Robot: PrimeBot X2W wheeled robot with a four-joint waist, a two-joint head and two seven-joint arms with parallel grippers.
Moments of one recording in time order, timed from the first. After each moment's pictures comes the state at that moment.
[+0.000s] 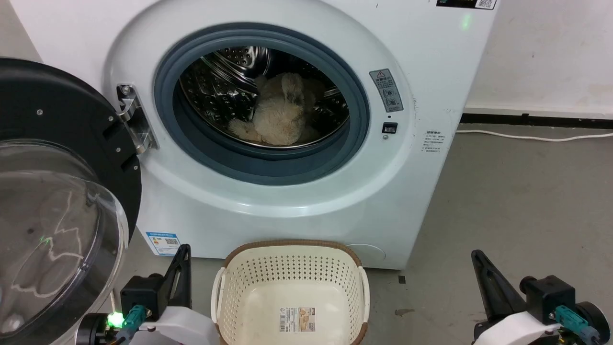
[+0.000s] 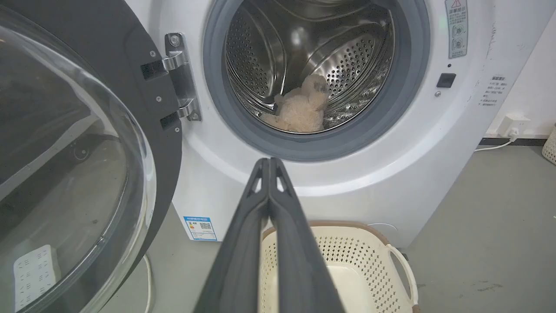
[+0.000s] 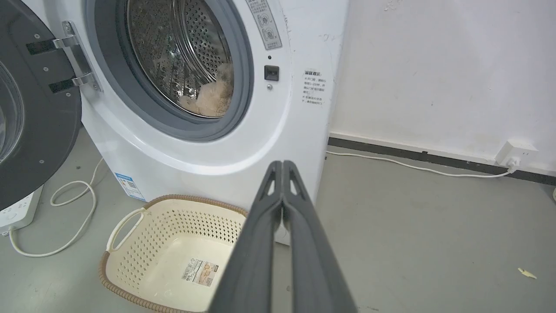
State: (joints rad) left arm 0.02 0.07 -0.03 0.01 -0.06 0.01 -0.03; right arm 0.05 -0.05 -0.01 0.01 0.04 0.13 -0.04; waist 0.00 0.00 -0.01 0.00
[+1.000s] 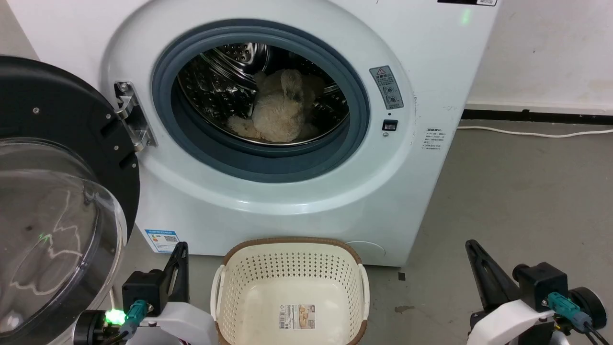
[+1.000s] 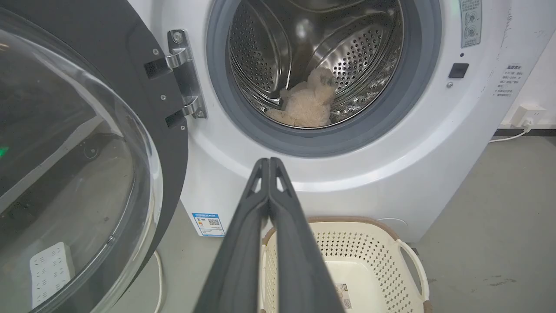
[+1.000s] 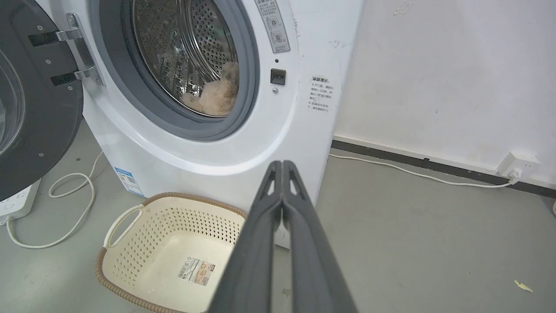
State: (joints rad) left arm 0.01 0.05 0.00 0.01 0.00 0.00 0.00; right arm 0.01 -0.05 0.00 0.00 0.01 0.13 0.00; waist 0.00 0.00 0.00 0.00
